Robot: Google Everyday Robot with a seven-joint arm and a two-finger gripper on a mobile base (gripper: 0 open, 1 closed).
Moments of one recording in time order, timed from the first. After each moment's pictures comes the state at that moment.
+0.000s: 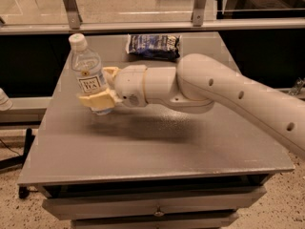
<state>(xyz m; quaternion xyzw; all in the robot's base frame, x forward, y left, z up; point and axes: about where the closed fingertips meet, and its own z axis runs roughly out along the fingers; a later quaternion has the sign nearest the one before) 0.515 0.154 0.903 -0.52 0.56 0.39 0.52</state>
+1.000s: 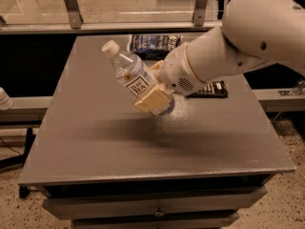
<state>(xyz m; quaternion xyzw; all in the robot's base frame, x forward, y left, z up) 0.491 0.022 0.906 -0.60 0.68 0.21 0.35</state>
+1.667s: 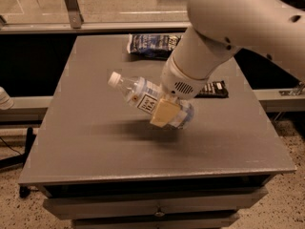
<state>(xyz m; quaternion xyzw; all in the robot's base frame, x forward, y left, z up) 0.474 -0.021 0.868 -0.63 0.75 0.10 0.18</state>
